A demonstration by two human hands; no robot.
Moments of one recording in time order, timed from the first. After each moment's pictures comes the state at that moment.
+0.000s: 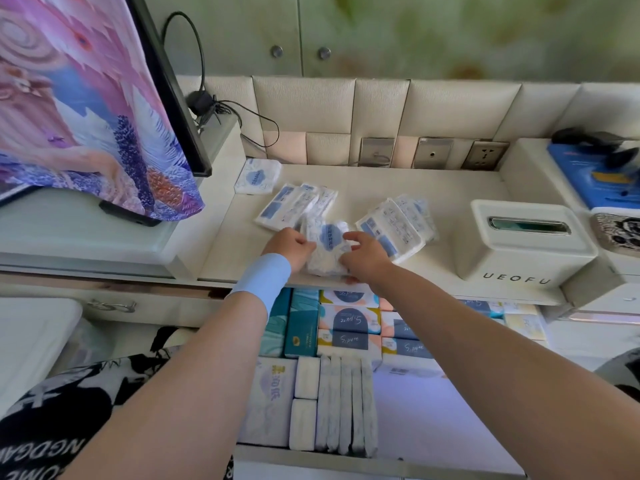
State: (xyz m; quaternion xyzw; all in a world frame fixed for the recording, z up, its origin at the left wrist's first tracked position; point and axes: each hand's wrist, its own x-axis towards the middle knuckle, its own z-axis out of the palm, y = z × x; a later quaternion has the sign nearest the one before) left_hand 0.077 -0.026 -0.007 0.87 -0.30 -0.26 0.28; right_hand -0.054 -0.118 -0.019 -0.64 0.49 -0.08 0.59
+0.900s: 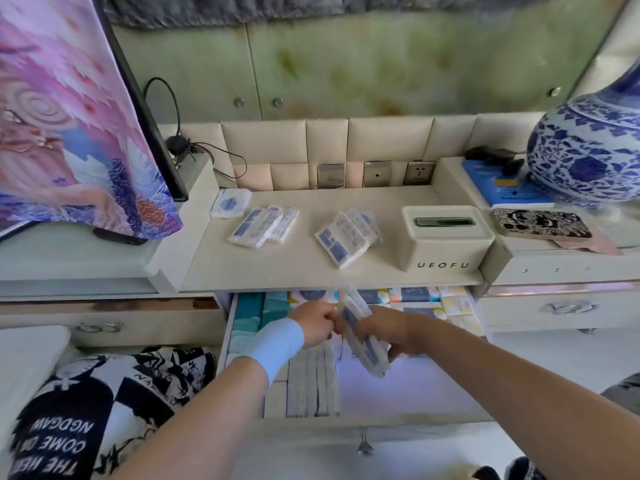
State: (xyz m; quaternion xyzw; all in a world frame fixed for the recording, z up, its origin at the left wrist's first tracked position) left_hand -0.077 0.030 0.003 0.77 -0.45 -0.42 0.16; right_hand -0.231 -0.069 -0.006 -0.65 0.43 0.14 0.61
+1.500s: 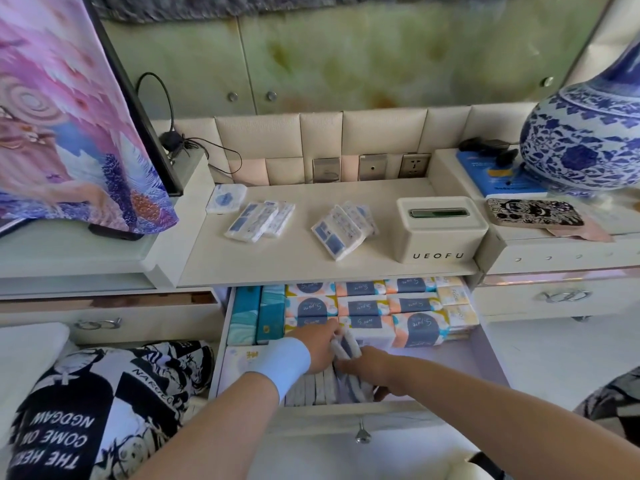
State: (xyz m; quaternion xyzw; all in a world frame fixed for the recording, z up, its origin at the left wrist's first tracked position) left_hand -0.098 0.051 -0.029 0.76 -0.56 -0.33 -0.06; right_hand -0.239 -0.017 -0.084 -0.62 0.51 0.19 0.57
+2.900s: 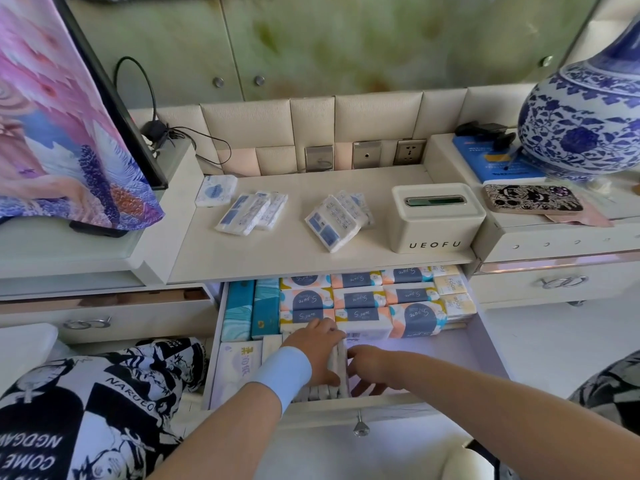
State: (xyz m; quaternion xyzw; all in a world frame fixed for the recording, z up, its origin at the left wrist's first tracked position) left_hand -0.103 0.057 -0.061 0.70 -0.67 -0.23 -0.10; right_hand -0.236 -0.019 -0.088 -0.60 0.49 0.25 0.58
